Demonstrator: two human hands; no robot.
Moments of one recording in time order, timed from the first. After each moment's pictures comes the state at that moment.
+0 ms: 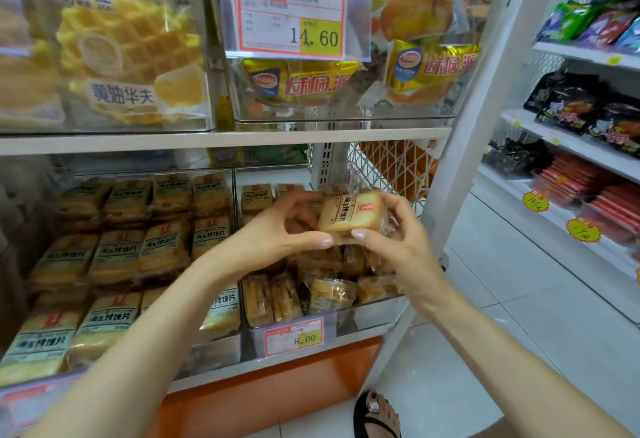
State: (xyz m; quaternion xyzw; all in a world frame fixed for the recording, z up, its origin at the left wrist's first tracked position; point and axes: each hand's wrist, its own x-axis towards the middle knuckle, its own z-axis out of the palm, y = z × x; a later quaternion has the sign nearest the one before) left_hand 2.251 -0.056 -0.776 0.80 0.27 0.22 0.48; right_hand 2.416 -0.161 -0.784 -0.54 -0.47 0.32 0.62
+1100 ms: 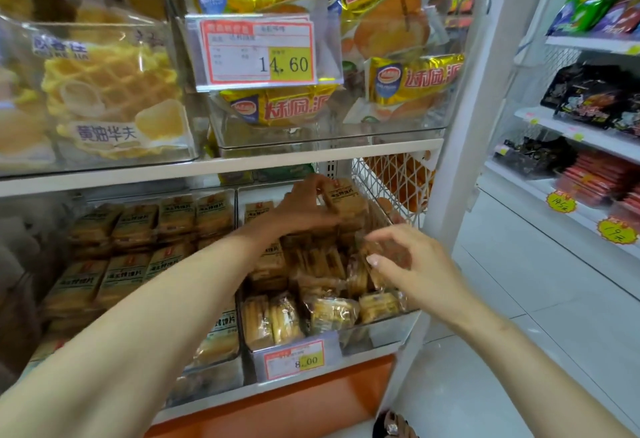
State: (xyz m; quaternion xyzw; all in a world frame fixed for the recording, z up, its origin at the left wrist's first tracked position) left_hand 2.336 0.026 -0.790 0.85 0.35 0.20 0.33; right_hand 2.448 -0.169 -0.783 -0.69 -0.62 0.11 0.36
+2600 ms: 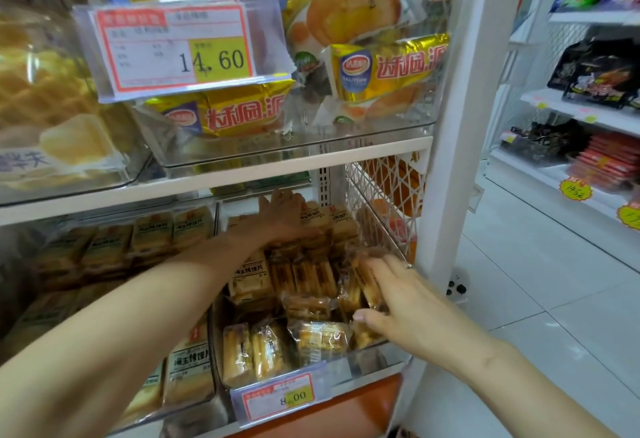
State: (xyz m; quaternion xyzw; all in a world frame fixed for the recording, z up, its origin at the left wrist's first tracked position) left_hand 2.354 0.075 -0.813 0.90 0.44 -0.03 0.04; right_hand 2.453 -0.163 -0.802 -0.72 -0.66 0.11 0.16
